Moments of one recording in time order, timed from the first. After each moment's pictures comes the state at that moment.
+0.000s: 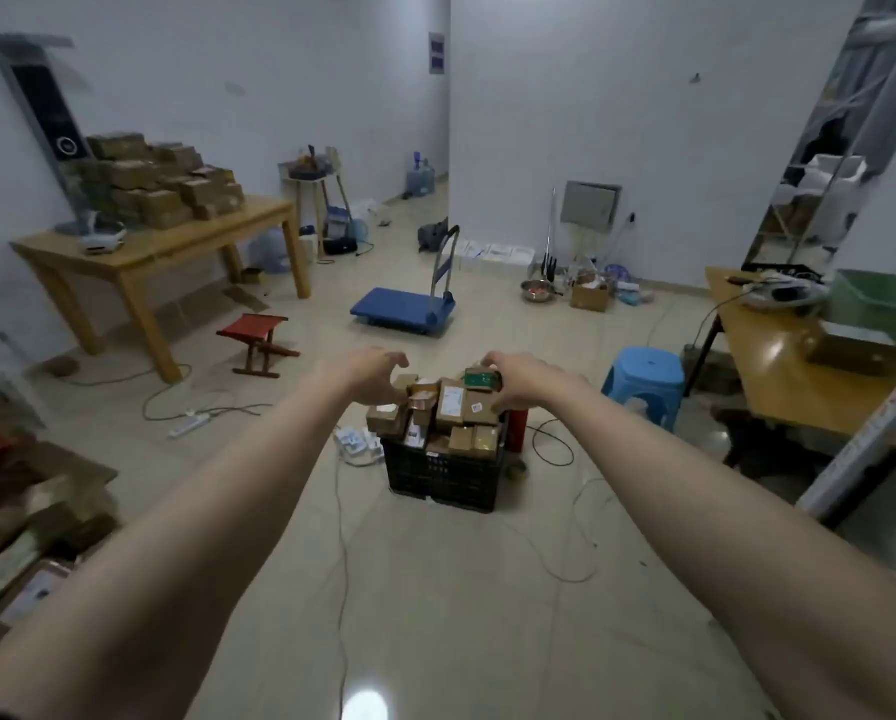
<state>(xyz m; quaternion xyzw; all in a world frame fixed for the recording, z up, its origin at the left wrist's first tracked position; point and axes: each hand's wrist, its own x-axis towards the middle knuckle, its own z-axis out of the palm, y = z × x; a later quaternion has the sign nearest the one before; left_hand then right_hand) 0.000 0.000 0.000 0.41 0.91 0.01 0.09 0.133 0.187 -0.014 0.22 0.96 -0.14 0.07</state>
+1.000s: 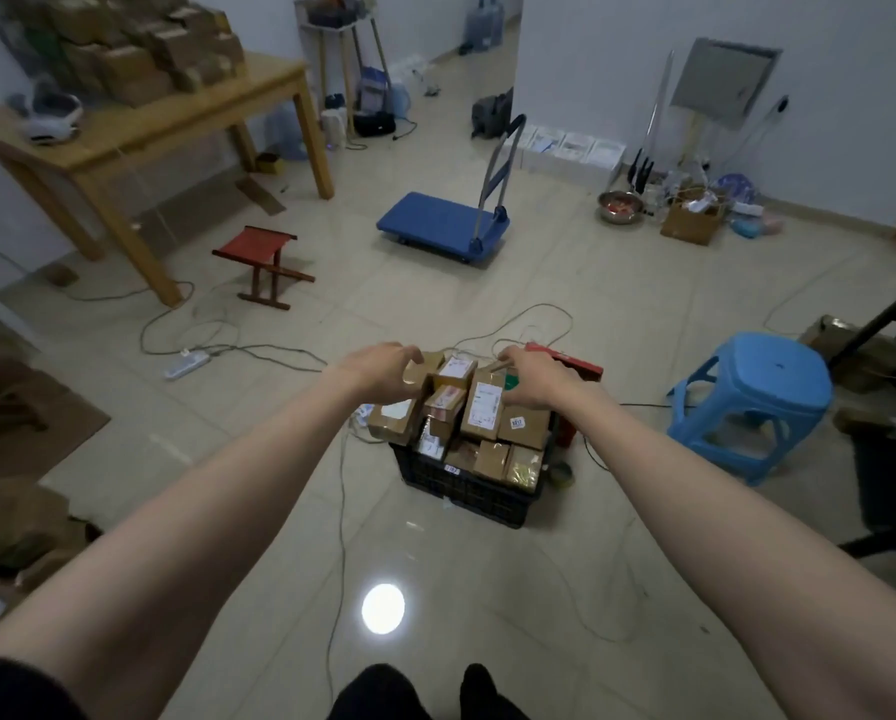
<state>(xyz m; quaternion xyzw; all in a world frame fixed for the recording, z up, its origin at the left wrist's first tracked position) -0.381 0.274 -0.135 0.37 0.91 0.00 0.18 -0.263 0.467 -0.147 0.20 0.95 -0.19 0.15</state>
